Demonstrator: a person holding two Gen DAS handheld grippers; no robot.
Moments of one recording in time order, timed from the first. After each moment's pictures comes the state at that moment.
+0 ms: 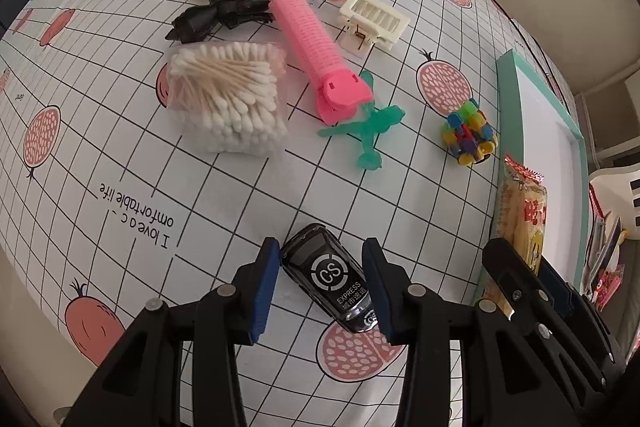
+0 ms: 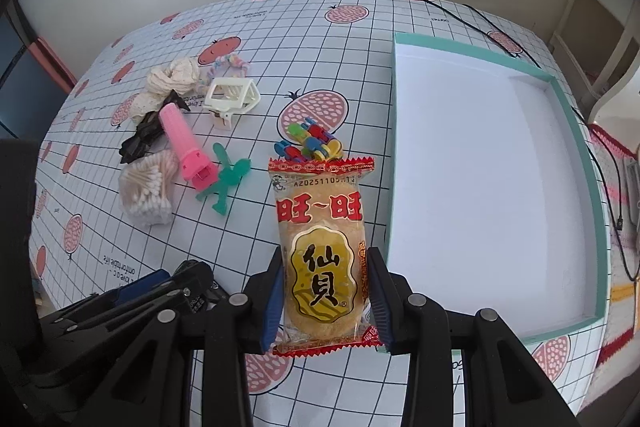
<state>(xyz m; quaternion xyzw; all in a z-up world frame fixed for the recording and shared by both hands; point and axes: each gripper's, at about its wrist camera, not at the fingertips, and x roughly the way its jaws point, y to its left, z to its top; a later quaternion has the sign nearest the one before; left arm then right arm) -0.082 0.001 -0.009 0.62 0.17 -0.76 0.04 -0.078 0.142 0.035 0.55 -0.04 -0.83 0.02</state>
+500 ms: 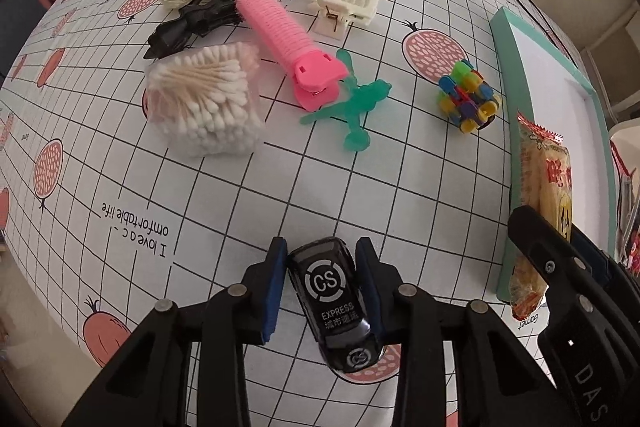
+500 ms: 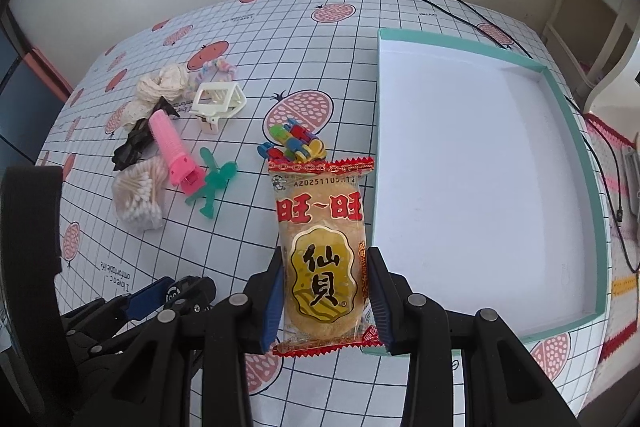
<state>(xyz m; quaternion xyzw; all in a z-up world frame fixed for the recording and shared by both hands) -0.079 0.024 -0.016 0.63 0.08 -0.77 0.04 -0.078 0.151 0.033 0.55 -0.05 -0.83 0.02</state>
